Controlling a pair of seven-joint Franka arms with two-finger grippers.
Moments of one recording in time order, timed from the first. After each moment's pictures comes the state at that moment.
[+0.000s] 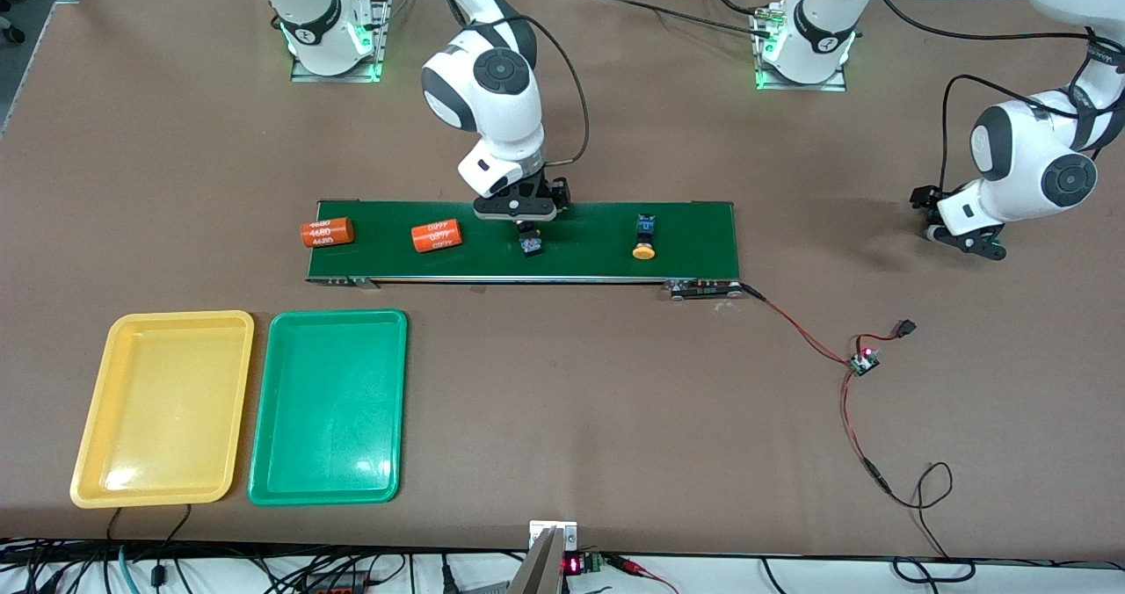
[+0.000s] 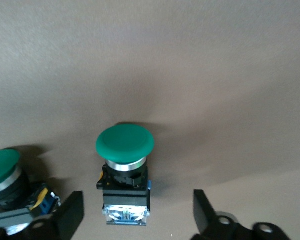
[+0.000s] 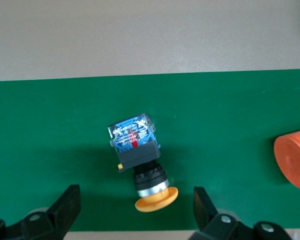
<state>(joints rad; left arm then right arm) 0.12 0.33 0.30 -2.38 0.21 2.43 0.59 0.81 0.44 0.00 -1.94 -0.14 2.46 0.95</state>
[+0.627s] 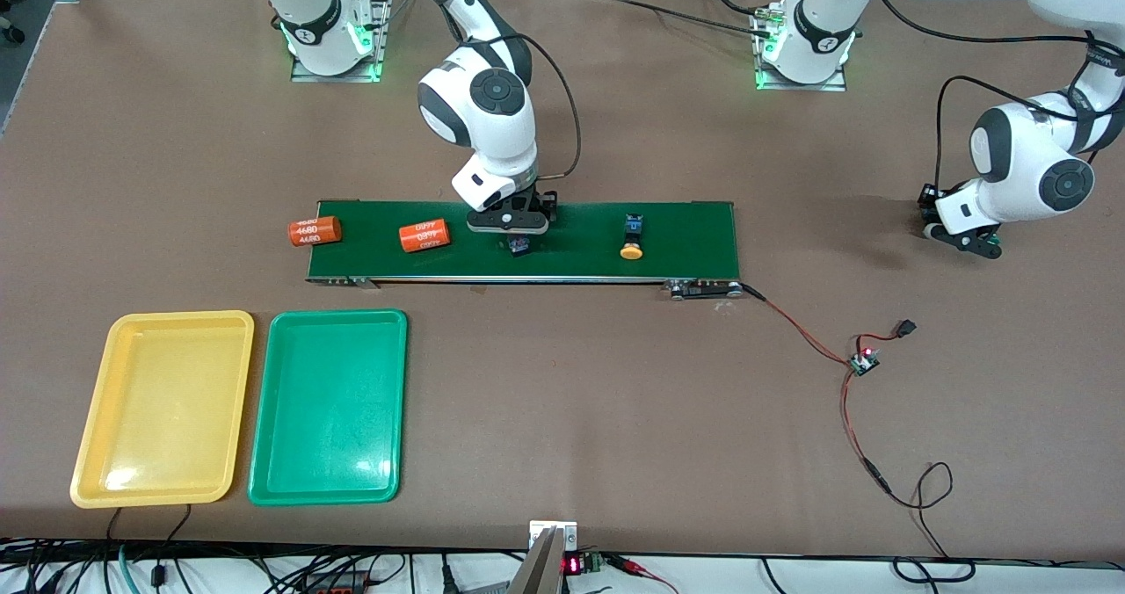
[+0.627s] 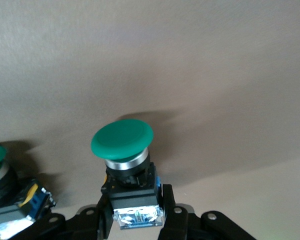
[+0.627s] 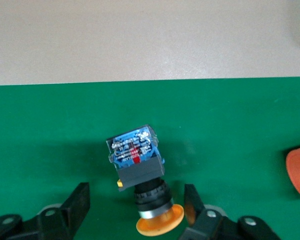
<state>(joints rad) 0.12 0.32 0.28 -2.35 0.21 2.34 0.59 0.79 0.46 0.00 -1.94 -0.14 2.46 0.92</state>
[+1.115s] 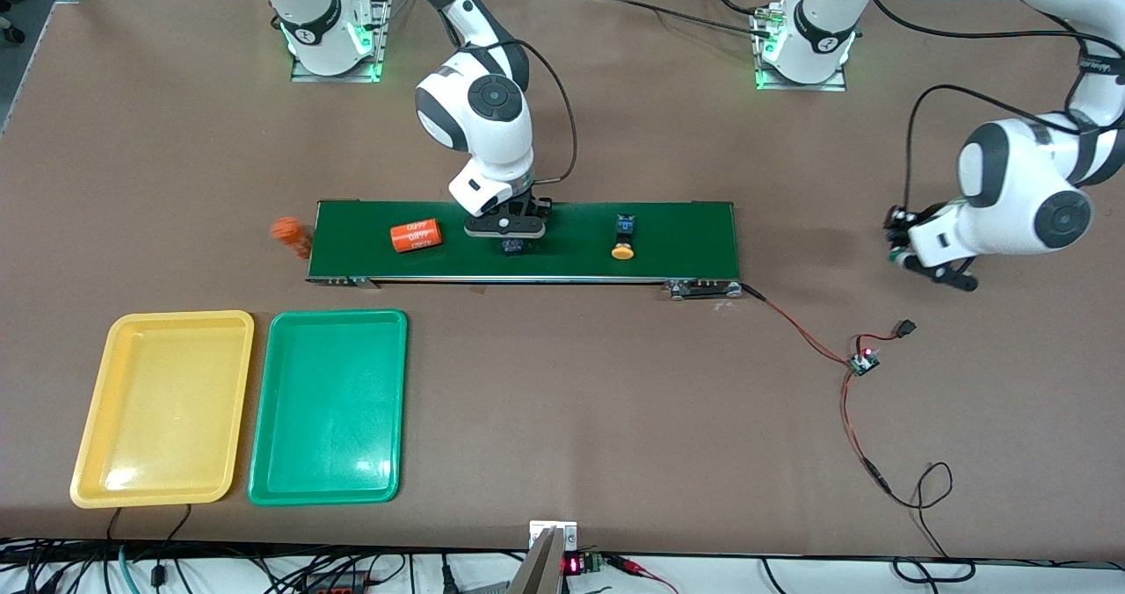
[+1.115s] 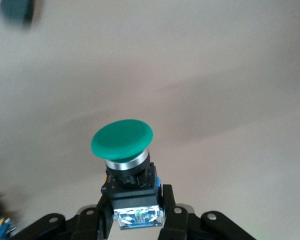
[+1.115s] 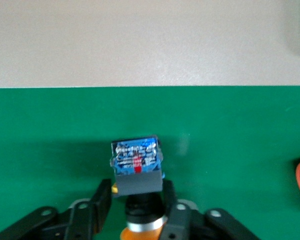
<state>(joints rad) 0.10 0.28 -0.01 -2.10 0.04 2.03 0.35 0.78 0.47 -0.02 -1.94 -0.15 2.46 0.89</state>
